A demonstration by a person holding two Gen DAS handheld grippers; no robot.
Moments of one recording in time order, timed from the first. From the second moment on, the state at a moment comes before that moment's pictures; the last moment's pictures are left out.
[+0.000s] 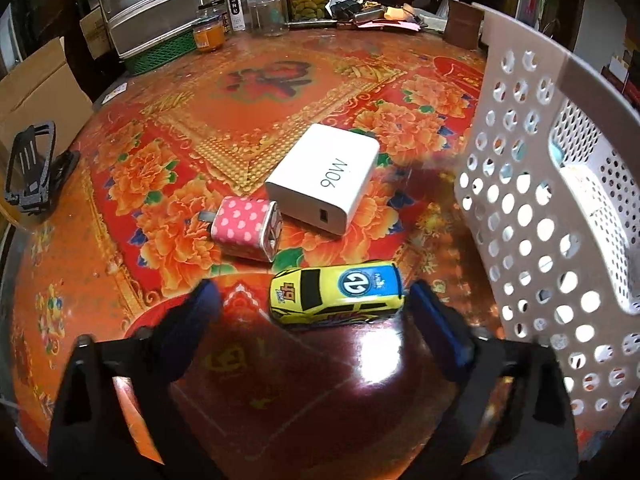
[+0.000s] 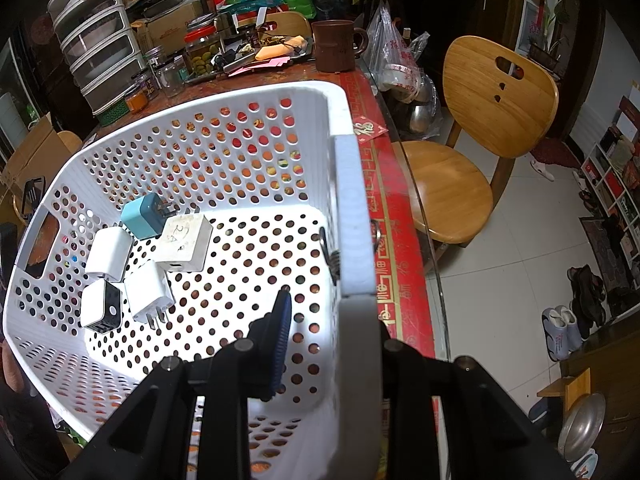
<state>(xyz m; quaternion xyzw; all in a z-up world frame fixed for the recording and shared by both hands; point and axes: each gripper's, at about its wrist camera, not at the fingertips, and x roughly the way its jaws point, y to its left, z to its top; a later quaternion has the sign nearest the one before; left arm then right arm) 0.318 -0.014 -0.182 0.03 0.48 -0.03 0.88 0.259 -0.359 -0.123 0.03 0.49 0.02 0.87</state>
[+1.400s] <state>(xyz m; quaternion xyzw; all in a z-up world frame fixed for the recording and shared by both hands) 0.249 -0.109 -0.005 0.10 0.36 -0.11 0.92 0.260 -0.356 -0.119 0.03 0.49 0.02 0.87</state>
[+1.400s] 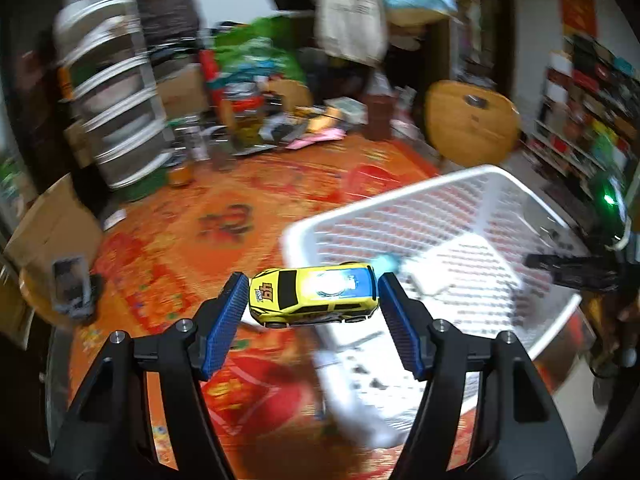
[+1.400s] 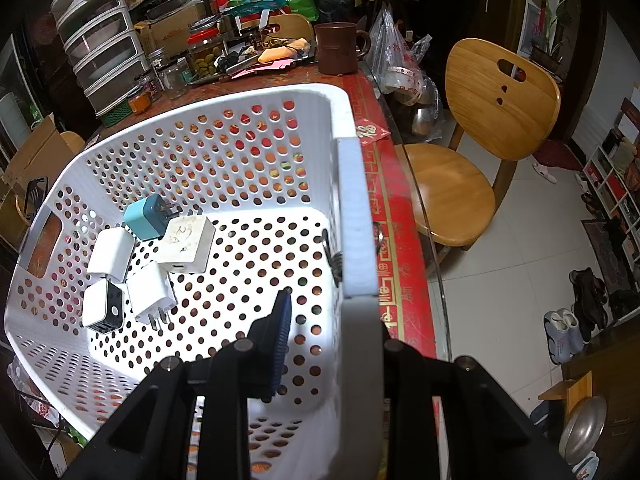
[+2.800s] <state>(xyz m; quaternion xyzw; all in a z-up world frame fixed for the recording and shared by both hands) 0.303 -0.017 -0.033 0.02 0.44 -0.14 0.89 0.259 -0.355 -0.124 0.03 0.49 0.02 0.87</state>
